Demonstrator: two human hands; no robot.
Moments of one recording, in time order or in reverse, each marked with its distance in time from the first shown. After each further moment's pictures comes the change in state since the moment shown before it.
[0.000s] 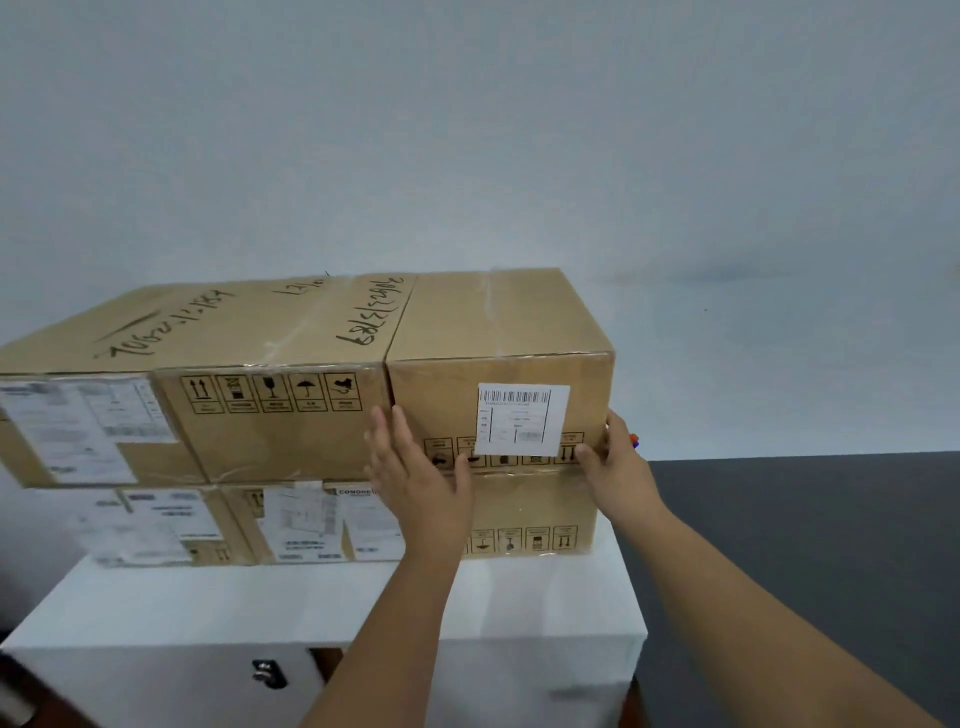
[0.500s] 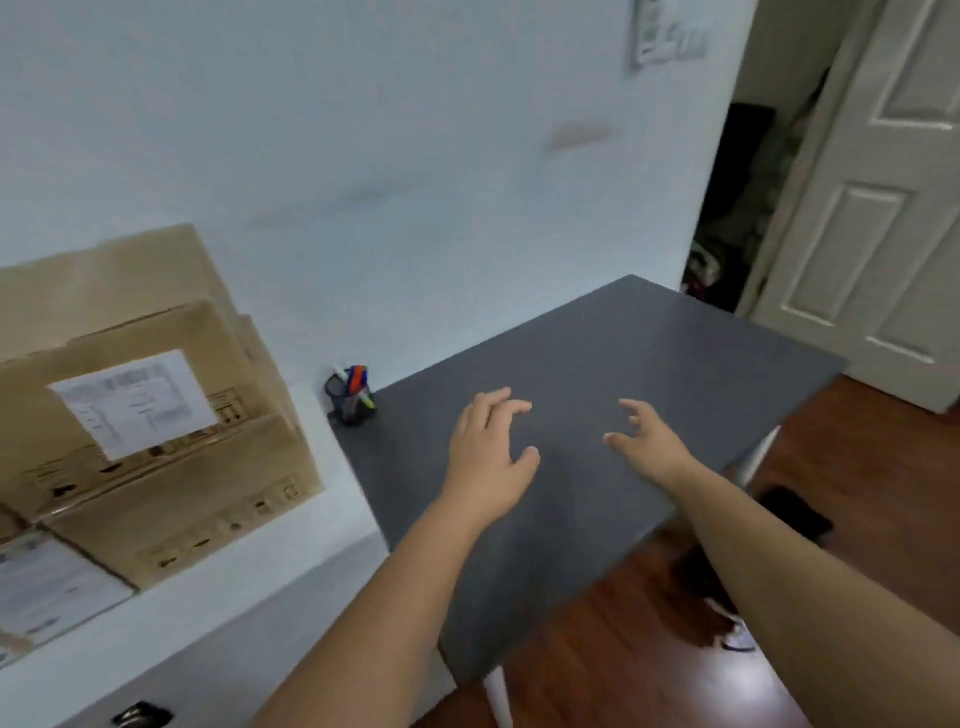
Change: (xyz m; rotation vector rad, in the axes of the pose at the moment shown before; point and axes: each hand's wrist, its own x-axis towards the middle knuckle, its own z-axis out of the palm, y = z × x) left_hand -0.225 0.206 0.101 -0.214 -1.019 0.577; right_hand -0.178 0.197 -0.286 -0.077 0.340 0.561
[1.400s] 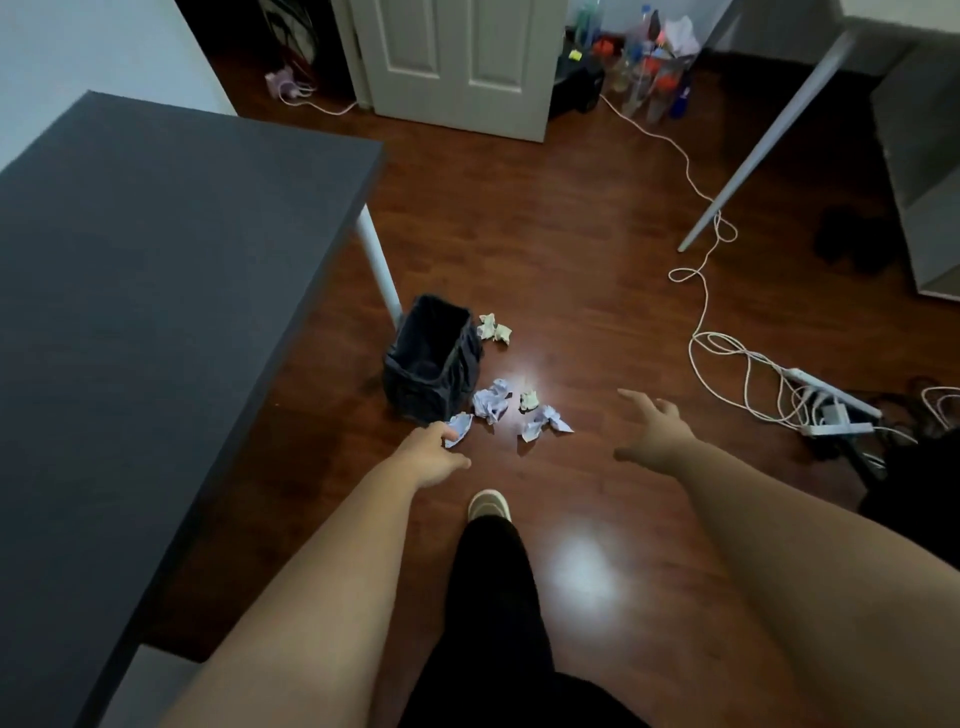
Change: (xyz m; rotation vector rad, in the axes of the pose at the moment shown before) left_hand -0.002 0.224 0.513 0.110 -1.195 -0.192; right_hand -0.147 0.476 -0.343 -0.210 0.158 0.887
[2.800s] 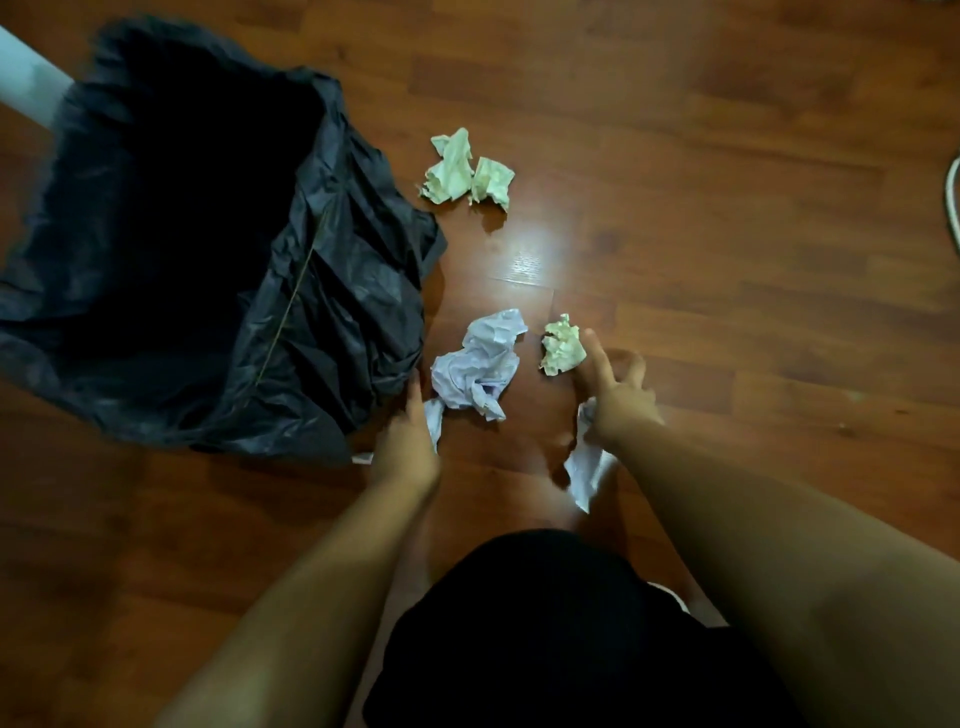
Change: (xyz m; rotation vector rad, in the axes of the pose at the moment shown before) left_hand 0.592 -0.150 0.230 0.369 0.145 -0.129; right_hand 0.565 0.065 0.357 -0.171 -0.127 0.064
